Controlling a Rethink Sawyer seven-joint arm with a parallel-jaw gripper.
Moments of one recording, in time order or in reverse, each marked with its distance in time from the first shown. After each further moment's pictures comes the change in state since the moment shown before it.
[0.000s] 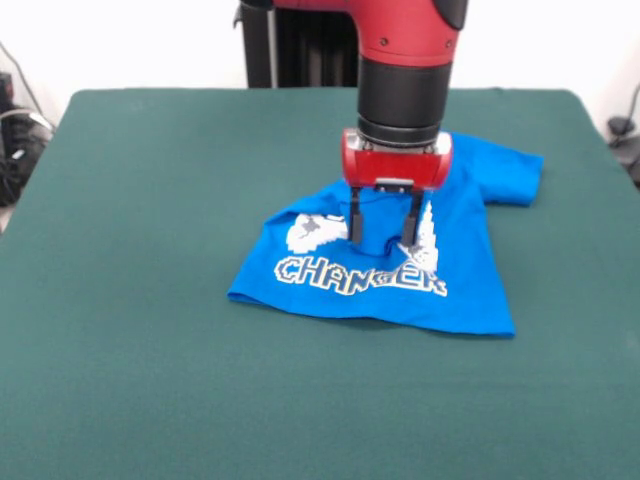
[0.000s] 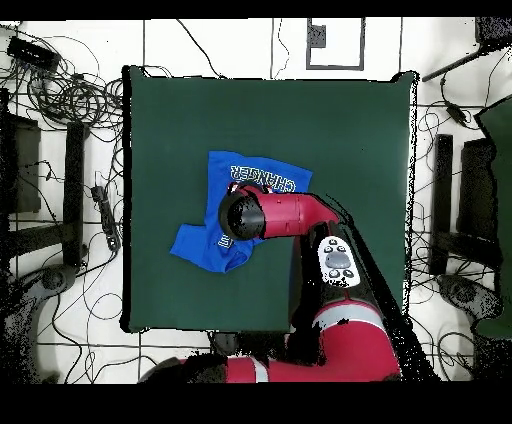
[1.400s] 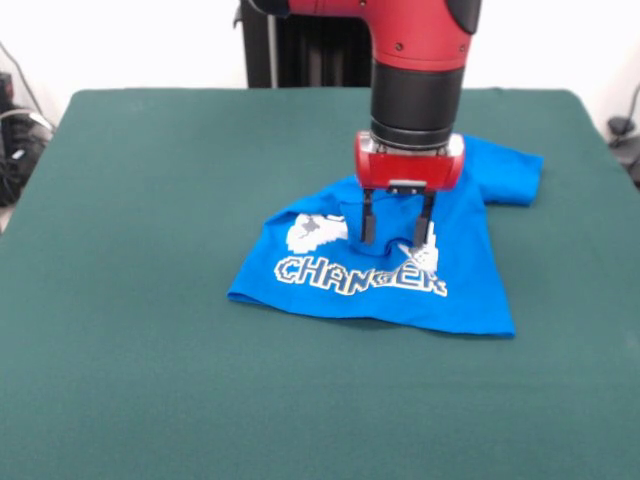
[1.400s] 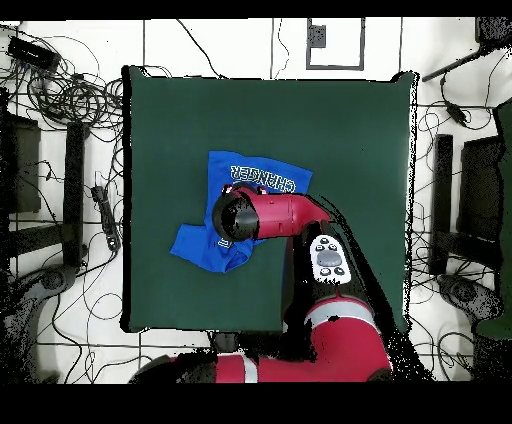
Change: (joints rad) arm 0.019 0.010 0.000 0.001 0.000 0.000 0.000
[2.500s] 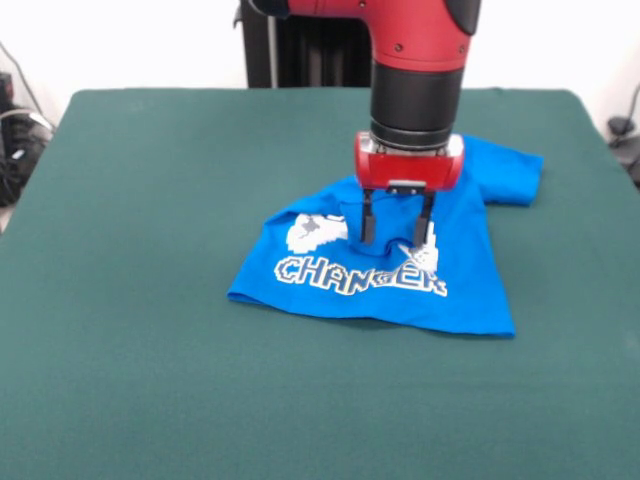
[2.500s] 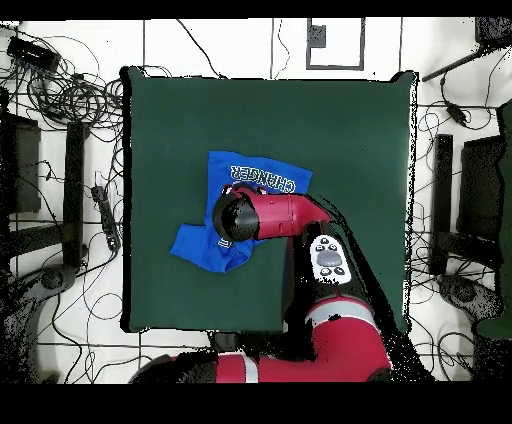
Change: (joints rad) arm -0.002 0.002 0.000 0.001 0.000 0.000 0.000
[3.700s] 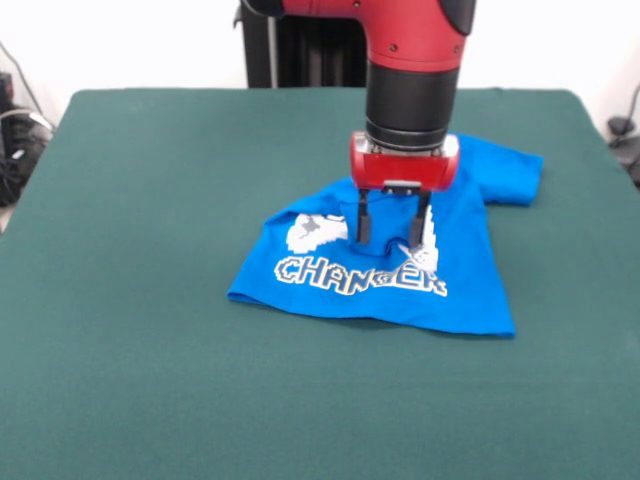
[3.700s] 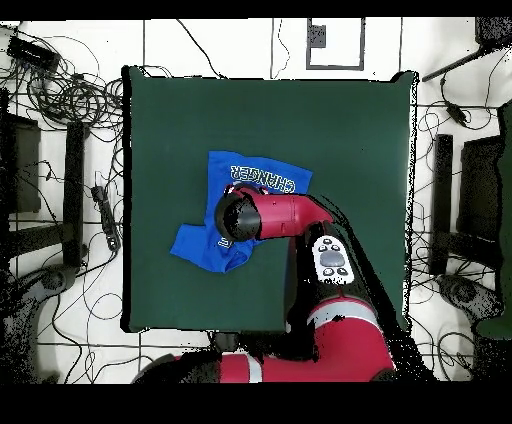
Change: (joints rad) arm -0.006 0.000 0.000 0.000 0.000 0.000 0.000
